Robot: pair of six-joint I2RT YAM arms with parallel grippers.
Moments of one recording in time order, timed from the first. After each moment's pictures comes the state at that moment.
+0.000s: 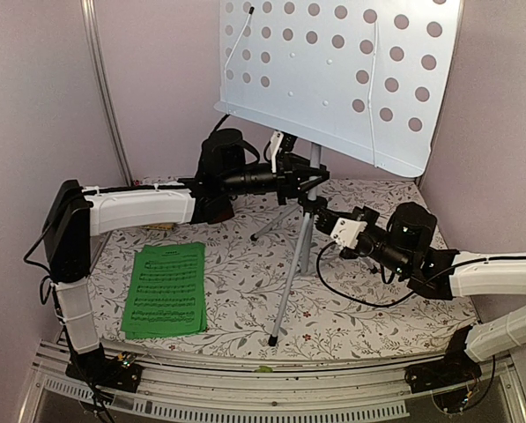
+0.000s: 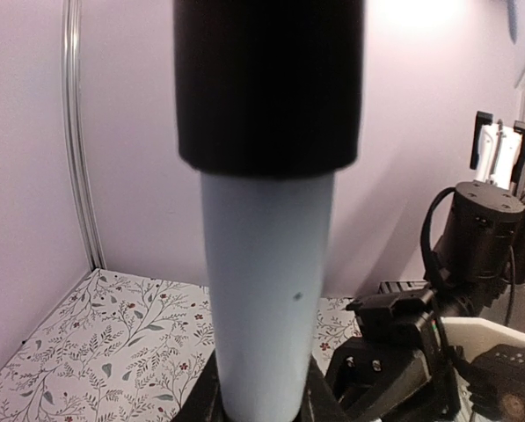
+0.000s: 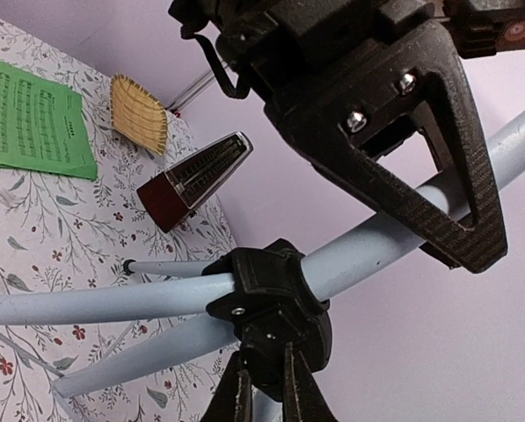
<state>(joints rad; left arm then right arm) -0.83 1.92 1.52 0.51 0.62 -0.10 0.88 1.21 0.61 0.55 0.15 -0.92</state>
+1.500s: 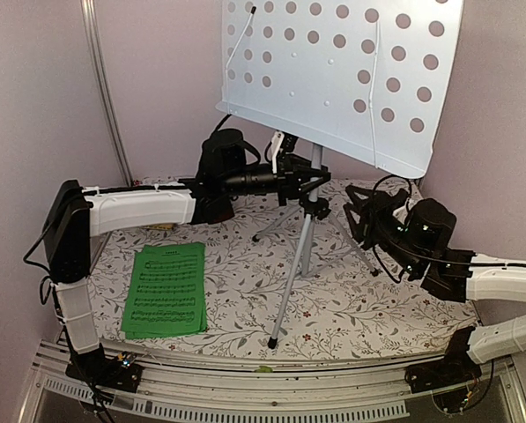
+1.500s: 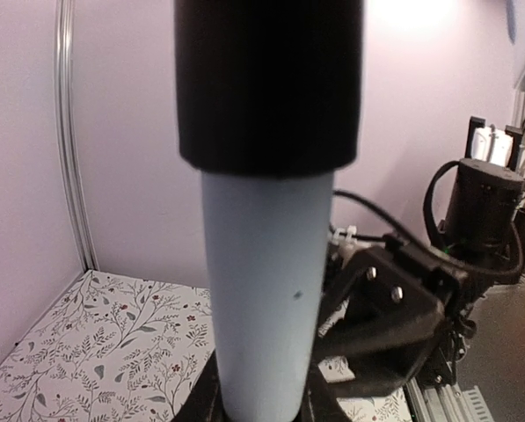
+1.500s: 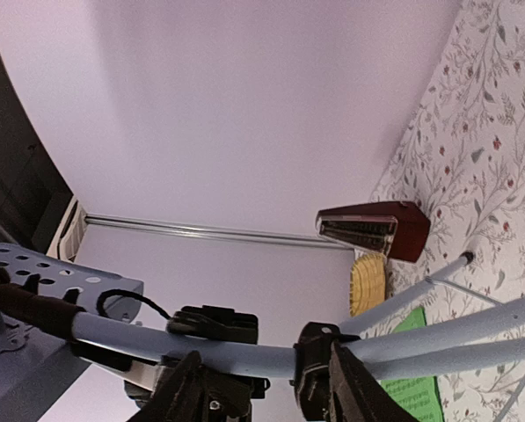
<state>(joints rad) -0.84 1.92 1.52 0.51 0.63 -0.11 0.90 1.10 0.61 0.48 0.33 1.57</state>
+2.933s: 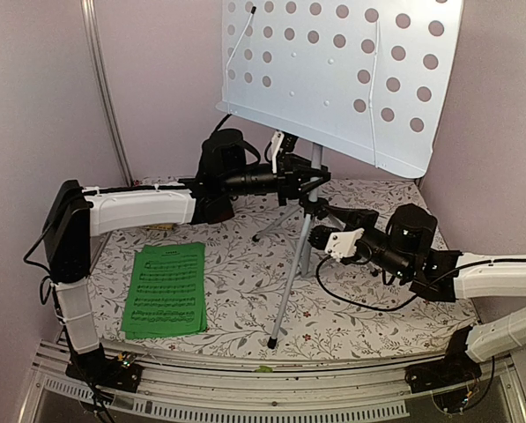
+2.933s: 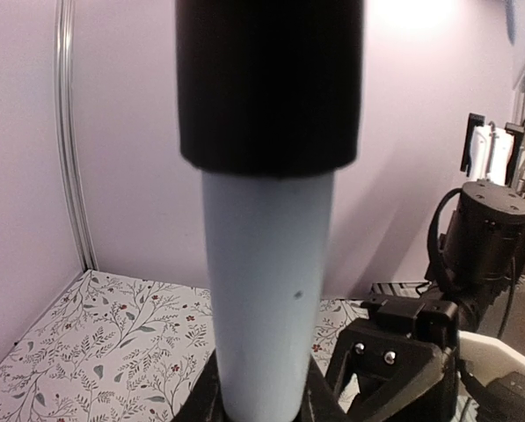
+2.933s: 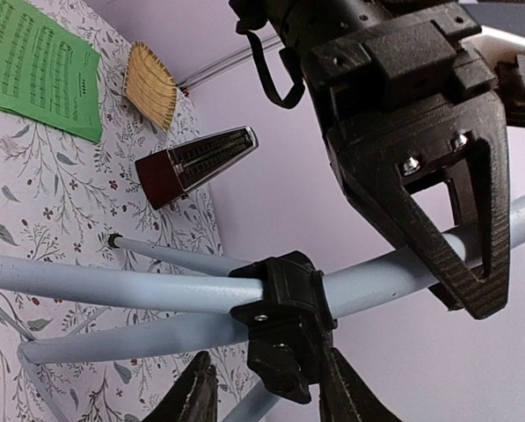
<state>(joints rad) -0.84 1.92 1.52 0.51 0.64 -0.11 0.93 1.17 0.62 0.48 0.20 -1.10</state>
